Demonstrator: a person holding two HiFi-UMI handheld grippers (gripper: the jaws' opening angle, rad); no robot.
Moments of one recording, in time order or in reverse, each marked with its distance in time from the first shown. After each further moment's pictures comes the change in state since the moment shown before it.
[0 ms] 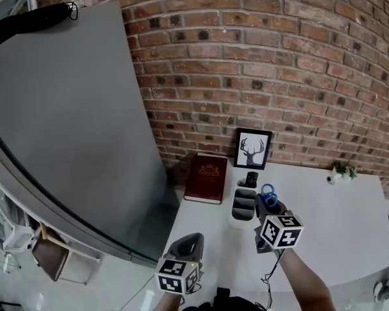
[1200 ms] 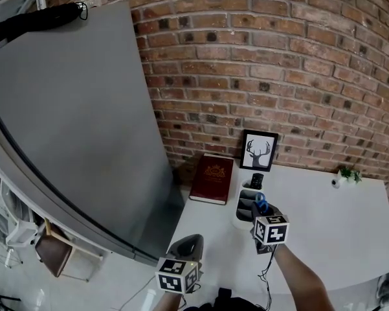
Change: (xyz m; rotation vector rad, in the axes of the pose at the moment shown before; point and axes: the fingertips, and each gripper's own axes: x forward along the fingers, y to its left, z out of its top) left arm -0.008 0.011 -0.009 -0.024 0.014 0.044; right arm 0.039 -0.011 -0.071 -0.117 0.203 -0.021
